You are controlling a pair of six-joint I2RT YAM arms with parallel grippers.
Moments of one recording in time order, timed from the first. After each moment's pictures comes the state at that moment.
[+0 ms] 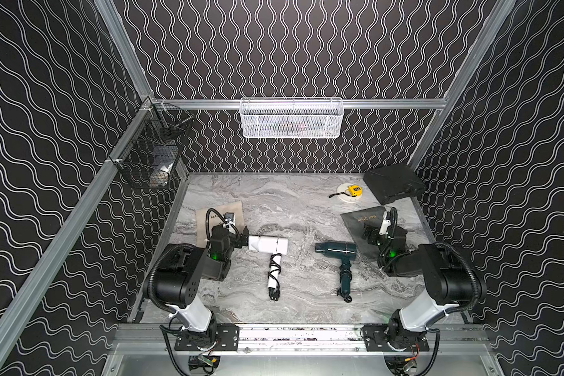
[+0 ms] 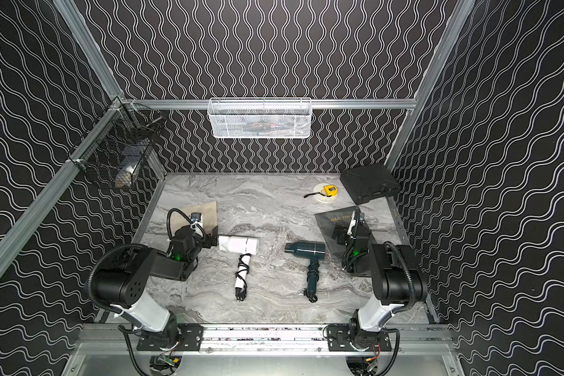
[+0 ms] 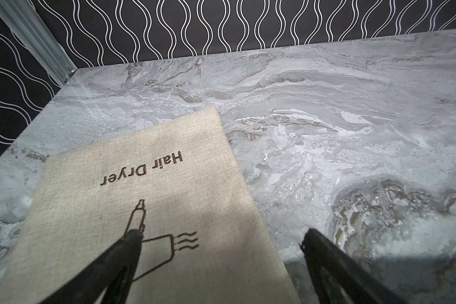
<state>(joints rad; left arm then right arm) -0.07 1.65 0.37 0.91 -0.08 0.02 -0.02 1.67 0.40 0.85 0.09 0.14</state>
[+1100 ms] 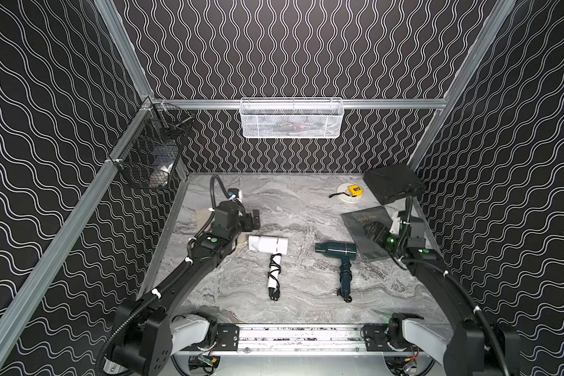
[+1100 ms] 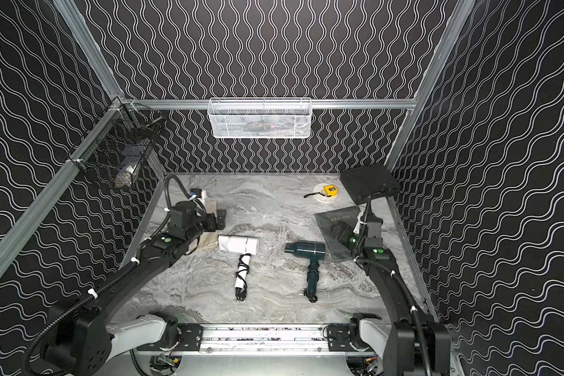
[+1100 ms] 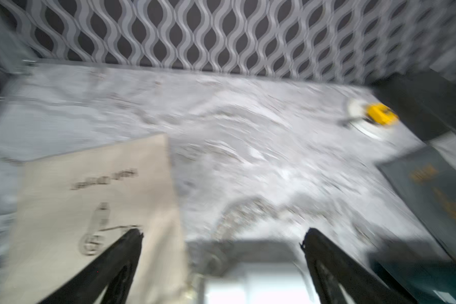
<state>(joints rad) -0.32 1.19 0.80 -0.13 -0.09 -0.27 -0.02 1.04 0.59 -0.31 -0.27 0.62</state>
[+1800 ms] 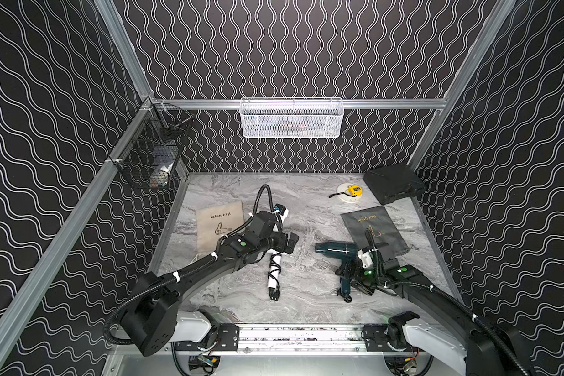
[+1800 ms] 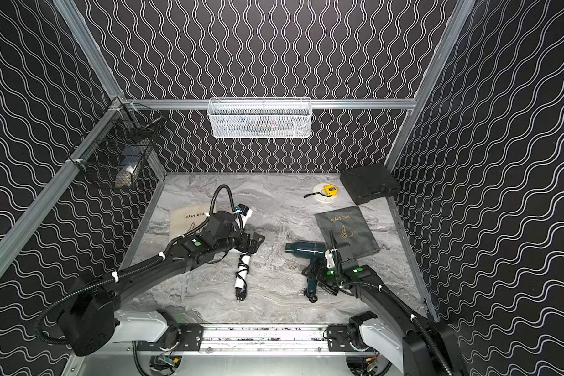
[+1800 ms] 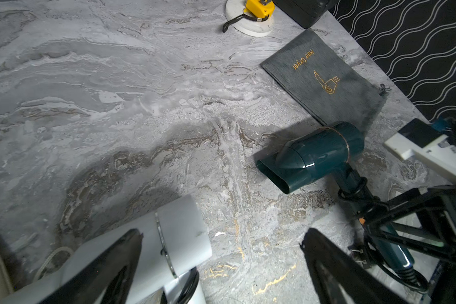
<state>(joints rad) -0.60 1.34 0.86 -0.17 0.07 -0.26 0.34 1.02 0.41 -0.48 -0.41 0.81</state>
